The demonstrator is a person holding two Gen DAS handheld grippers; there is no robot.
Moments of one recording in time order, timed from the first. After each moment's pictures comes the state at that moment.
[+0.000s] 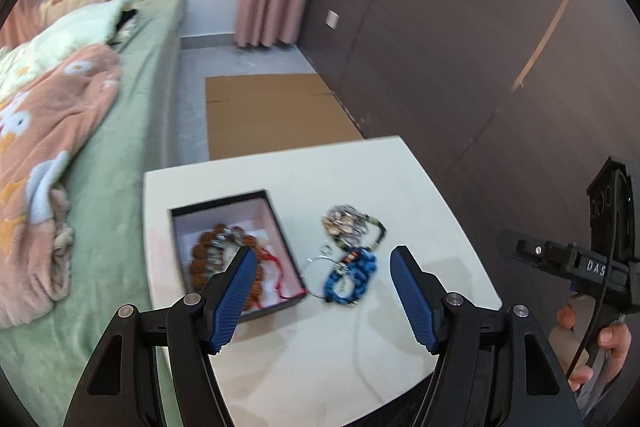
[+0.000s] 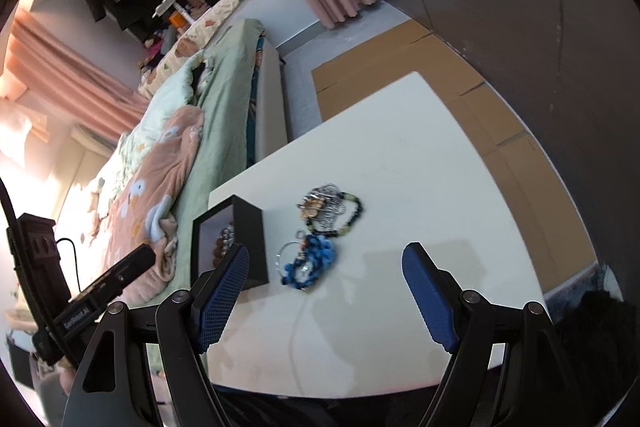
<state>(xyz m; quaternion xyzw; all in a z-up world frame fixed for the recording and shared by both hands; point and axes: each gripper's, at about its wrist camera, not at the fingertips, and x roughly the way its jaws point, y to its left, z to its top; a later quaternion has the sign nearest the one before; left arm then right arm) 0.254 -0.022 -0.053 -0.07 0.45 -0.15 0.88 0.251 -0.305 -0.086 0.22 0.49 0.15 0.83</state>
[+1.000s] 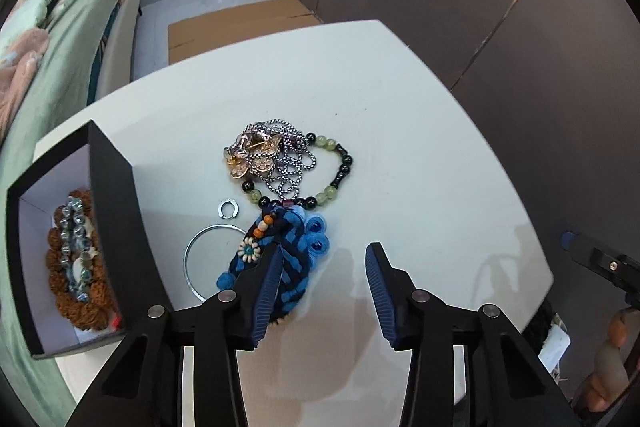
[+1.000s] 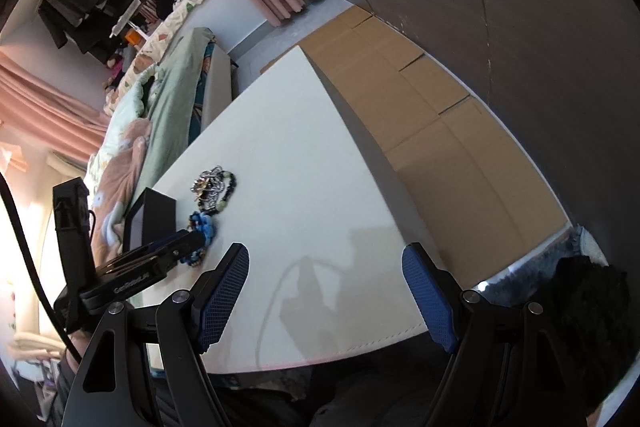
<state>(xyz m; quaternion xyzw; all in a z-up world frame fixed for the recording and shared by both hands) 0.300 -0.128 -0.168 0.00 0.55 -0.15 0.82 0.226 -0.399 -0.162 0.25 0.51 0.09 0.82</state>
